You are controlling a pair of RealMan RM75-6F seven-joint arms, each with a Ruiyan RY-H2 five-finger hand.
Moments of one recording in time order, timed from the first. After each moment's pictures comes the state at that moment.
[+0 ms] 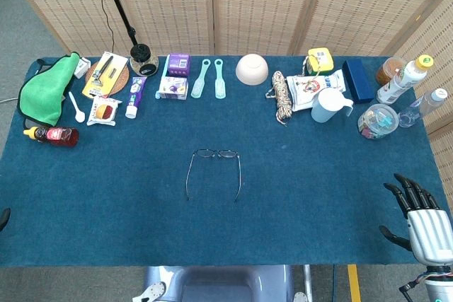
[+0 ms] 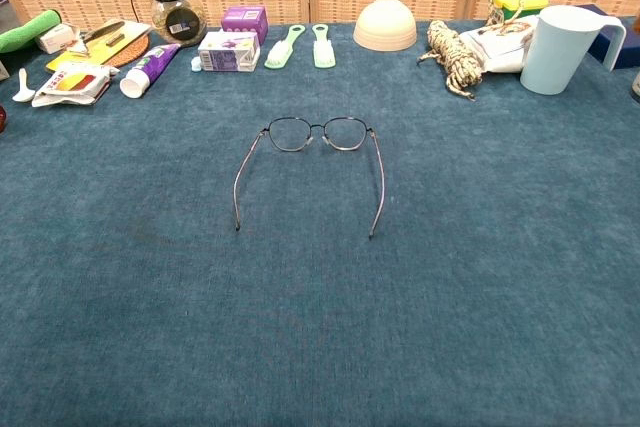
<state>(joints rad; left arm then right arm) 0.04 -0.94 -0.03 -1.74 1.48 1.58 -0.05 0.01 -1.11 0.03 -1.63 -1.64 1.61 -0.04</state>
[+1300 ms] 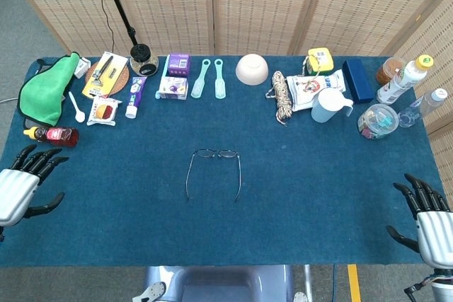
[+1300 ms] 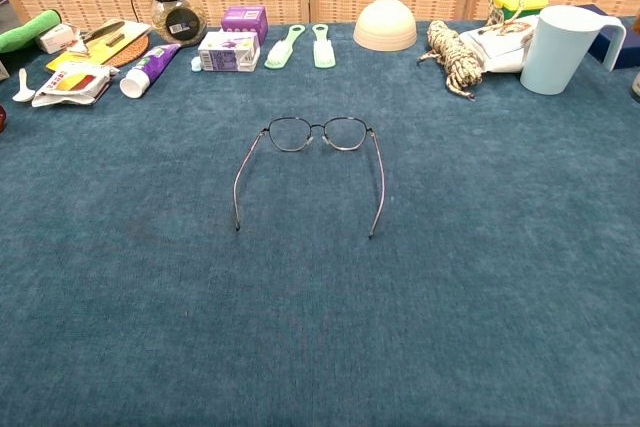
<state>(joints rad) -0.23 -0.85 -0.05 -1.77 1.65 1.29 -0.04 -0.01 -1.09 0.04 -1.64 -1.62 1.64 -0.04</state>
